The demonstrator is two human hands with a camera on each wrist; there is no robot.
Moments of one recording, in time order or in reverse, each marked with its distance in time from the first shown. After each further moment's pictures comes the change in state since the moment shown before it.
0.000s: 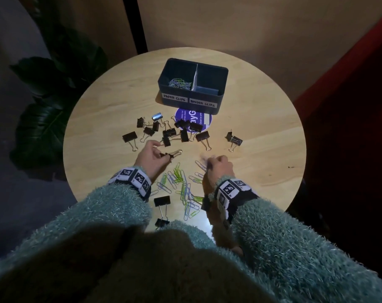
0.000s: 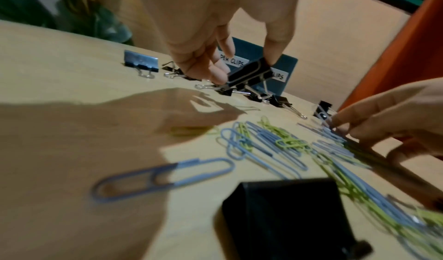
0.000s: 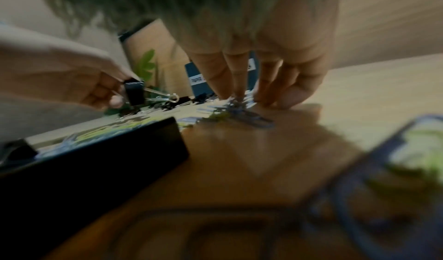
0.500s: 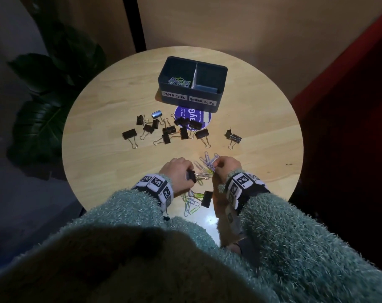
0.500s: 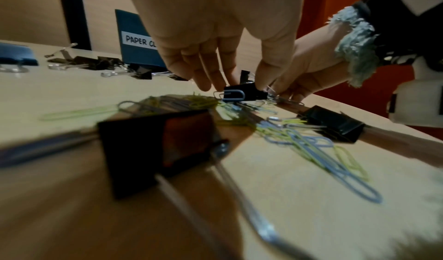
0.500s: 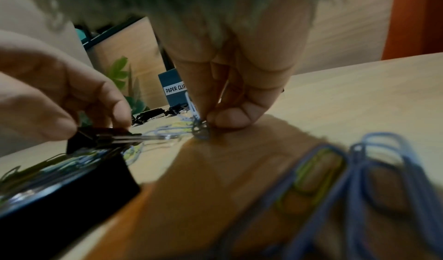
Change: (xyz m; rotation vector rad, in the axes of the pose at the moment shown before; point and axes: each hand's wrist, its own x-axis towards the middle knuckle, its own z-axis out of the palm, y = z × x) left_hand -0.023 0.009 0.047 0.683 -0.369 0.341; right_hand 0.003 0.019 -0.016 0.241 -0.005 0.125
